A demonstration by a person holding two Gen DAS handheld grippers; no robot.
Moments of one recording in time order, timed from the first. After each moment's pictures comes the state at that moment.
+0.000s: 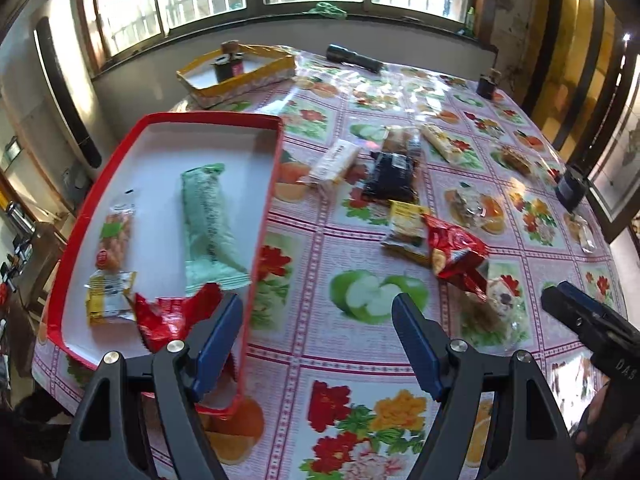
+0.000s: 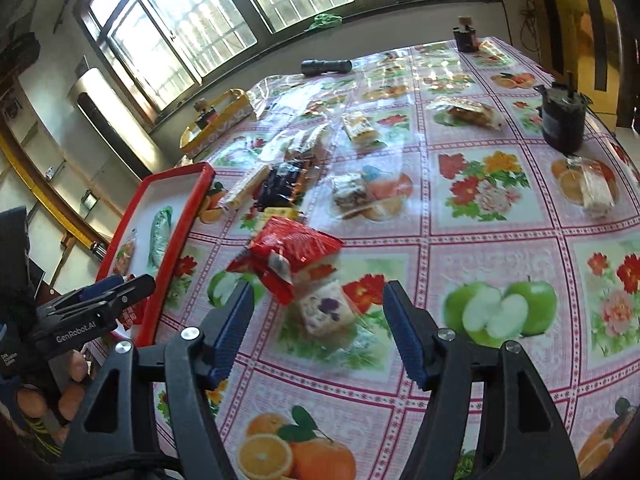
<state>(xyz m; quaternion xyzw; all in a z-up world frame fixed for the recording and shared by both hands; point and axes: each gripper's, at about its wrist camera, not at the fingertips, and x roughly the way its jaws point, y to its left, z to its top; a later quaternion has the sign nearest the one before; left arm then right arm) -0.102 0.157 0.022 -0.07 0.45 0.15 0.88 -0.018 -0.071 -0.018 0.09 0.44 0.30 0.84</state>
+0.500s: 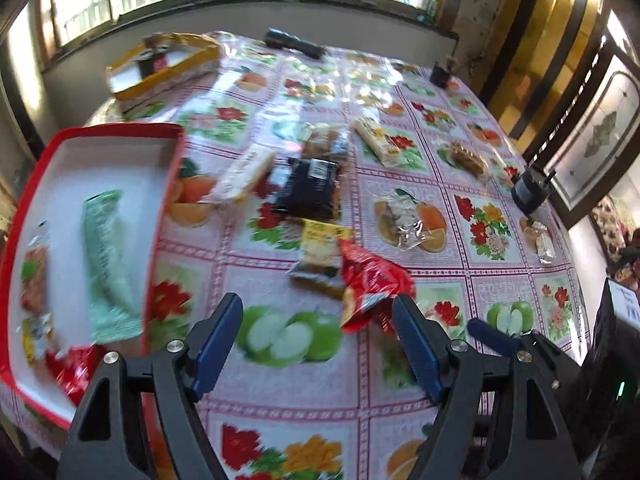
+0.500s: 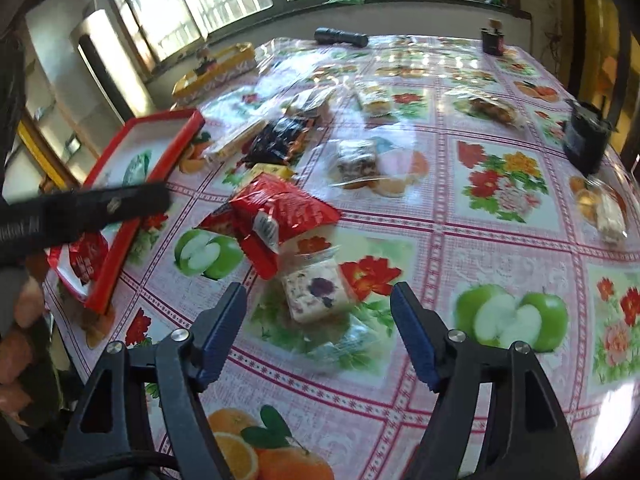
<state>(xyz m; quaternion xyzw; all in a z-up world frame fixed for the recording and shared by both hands) -0.035 0.126 0.017 -0.10 0.48 0.05 0.87 -0.014 -0.029 -0.041 -0.02 0.46 0.31 0.83</state>
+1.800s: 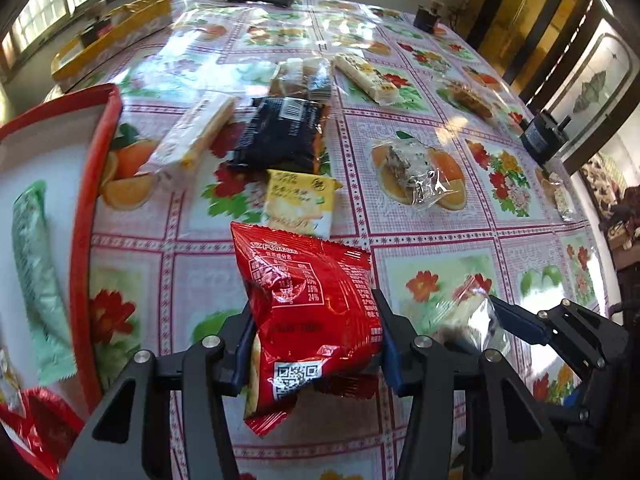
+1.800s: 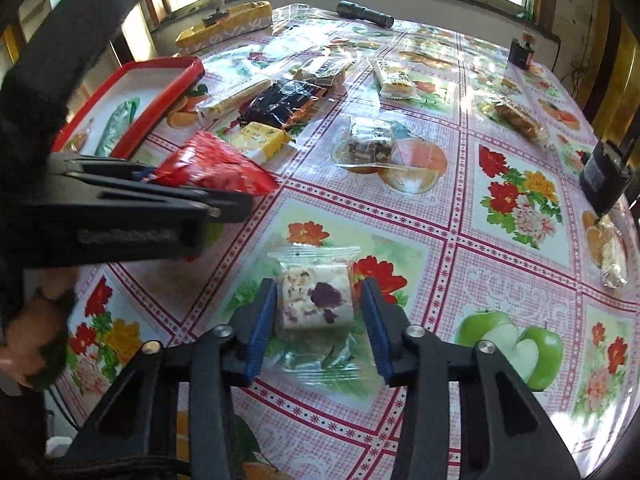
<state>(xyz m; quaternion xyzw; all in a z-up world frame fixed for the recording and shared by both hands) -0.012 0.128 -0.032 -0.09 0.53 0.01 0.84 -0.011 -0.017 -0.052 -0.11 0.47 0.30 0.82</state>
